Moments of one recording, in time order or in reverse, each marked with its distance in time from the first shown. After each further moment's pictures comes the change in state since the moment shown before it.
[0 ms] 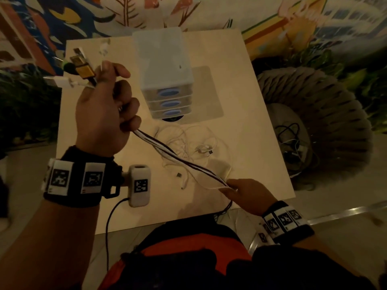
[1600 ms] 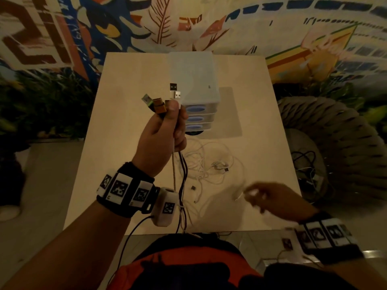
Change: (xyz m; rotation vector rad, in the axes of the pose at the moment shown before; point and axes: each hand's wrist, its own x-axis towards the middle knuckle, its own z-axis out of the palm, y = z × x) left_hand -0.010 -0.035 0.003 0.013 -0.124 0.077; right_hand 0.005 -0.018 -0.081 0.130 -0.219 0.117
